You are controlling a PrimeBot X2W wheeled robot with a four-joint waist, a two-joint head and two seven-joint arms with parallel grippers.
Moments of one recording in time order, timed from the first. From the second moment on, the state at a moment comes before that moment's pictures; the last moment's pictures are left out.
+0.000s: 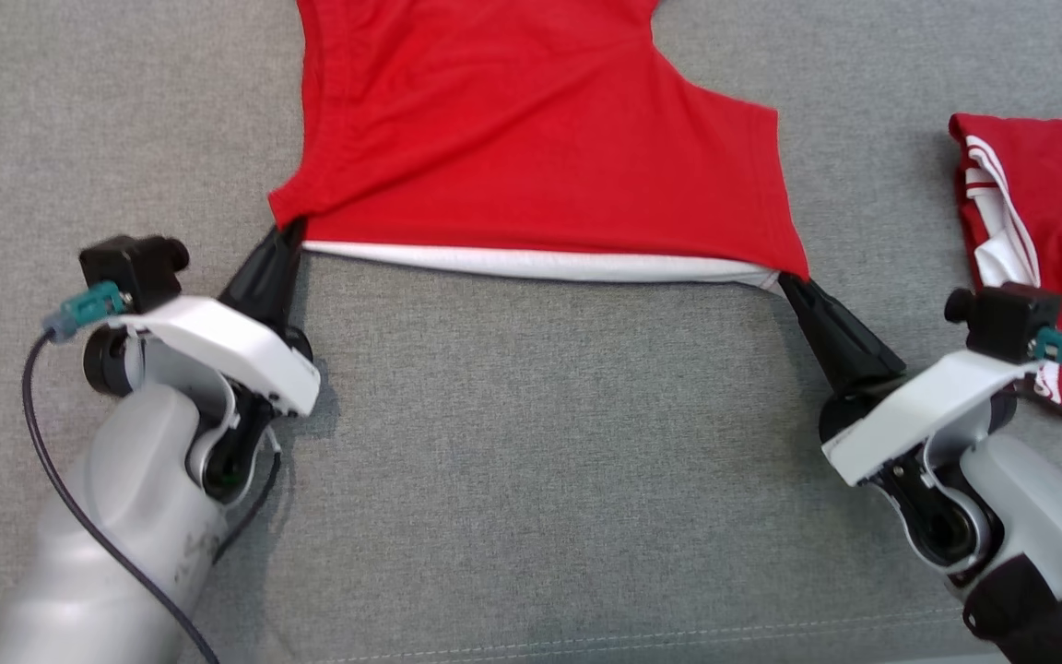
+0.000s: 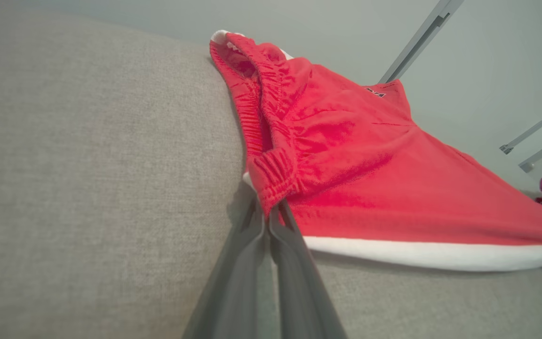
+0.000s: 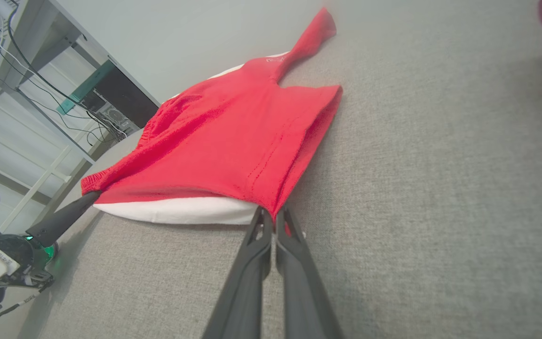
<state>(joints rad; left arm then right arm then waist) -0.72 0.25 -0.52 0.75 -0.85 -0.11 -0.20 -0.59 -0.39 0.69 0.39 1.05 0.13 -0.20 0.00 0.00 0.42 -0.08</state>
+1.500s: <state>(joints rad) -0.23 0.47 -0.47 -0.04 -0.56 0.34 -0.25 -0.04 -0.20 0.08 -0.05 0.26 0.13 -0.23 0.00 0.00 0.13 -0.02</state>
